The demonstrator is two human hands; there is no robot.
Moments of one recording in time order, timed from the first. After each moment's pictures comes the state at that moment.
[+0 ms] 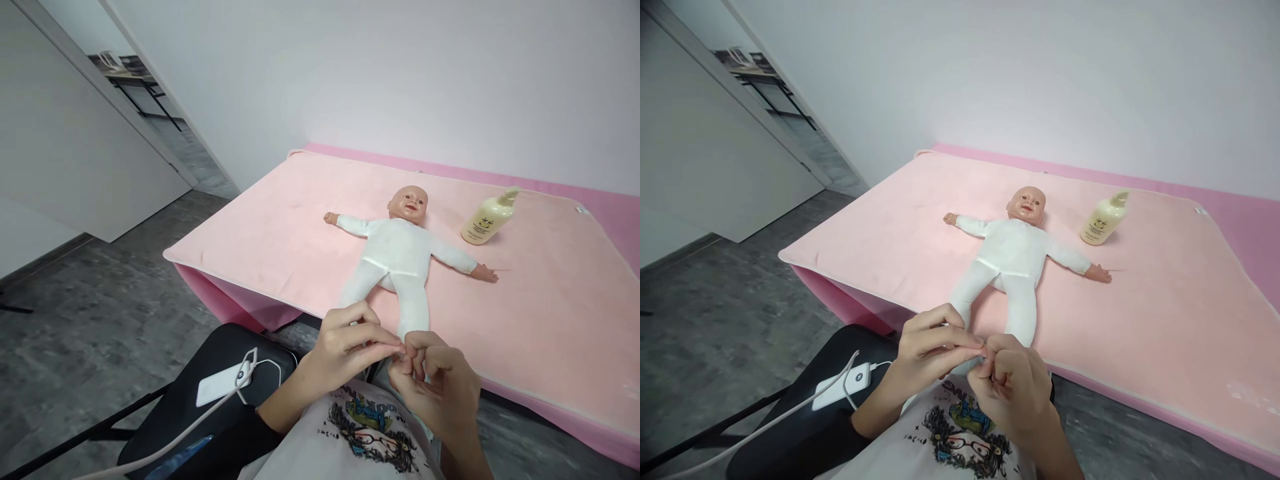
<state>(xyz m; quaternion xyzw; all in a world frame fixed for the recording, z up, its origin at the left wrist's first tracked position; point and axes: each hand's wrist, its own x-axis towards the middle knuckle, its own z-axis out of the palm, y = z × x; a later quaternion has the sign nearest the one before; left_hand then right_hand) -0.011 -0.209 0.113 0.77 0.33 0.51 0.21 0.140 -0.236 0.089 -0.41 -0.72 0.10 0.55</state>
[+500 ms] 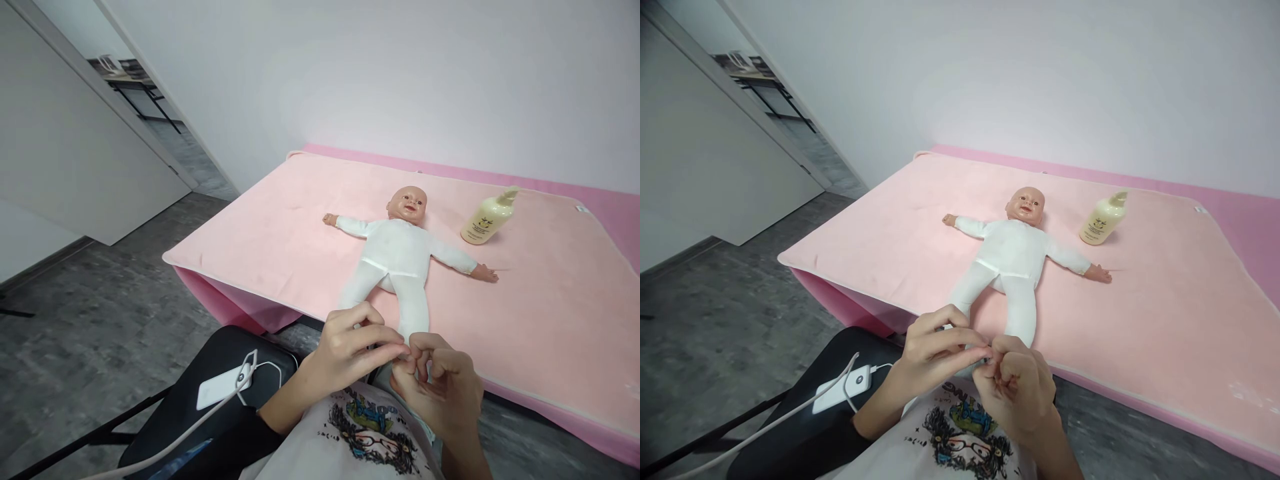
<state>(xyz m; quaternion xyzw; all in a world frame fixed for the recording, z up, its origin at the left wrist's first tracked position) -0.007 -0.206 0.112 0.80 0.33 0.48 0.16 0.141 -0.236 0.085 -0.44 -0.69 0.11 0.56</state>
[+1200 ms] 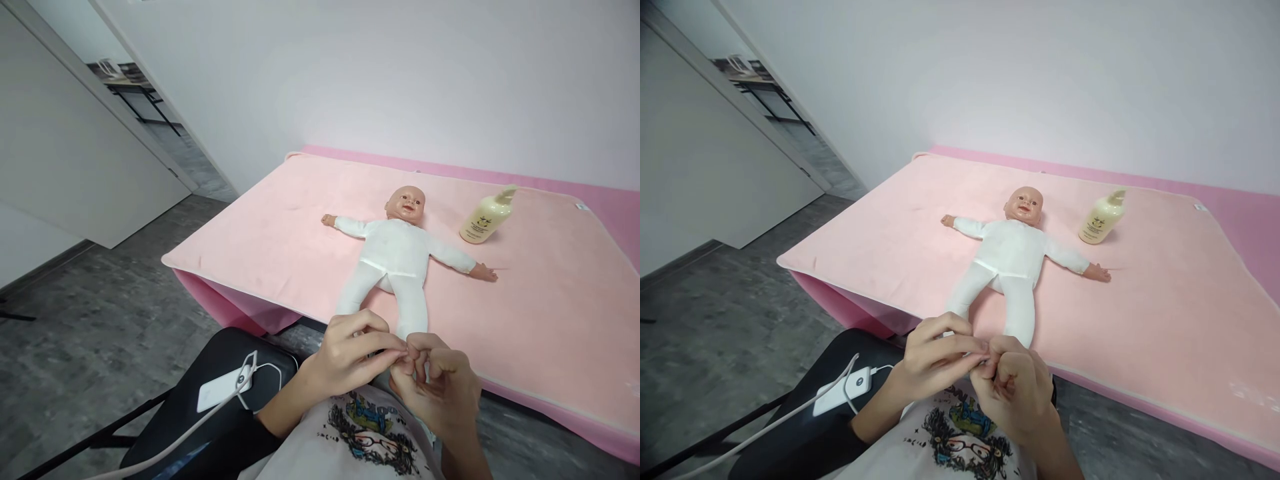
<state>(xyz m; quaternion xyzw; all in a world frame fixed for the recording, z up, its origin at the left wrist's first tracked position) -0.005 -0.206 0.107 0.81 0.29 0.49 0.13 0.145 -0.236 0.079 -0.42 -0.71 0.13 0.55</state>
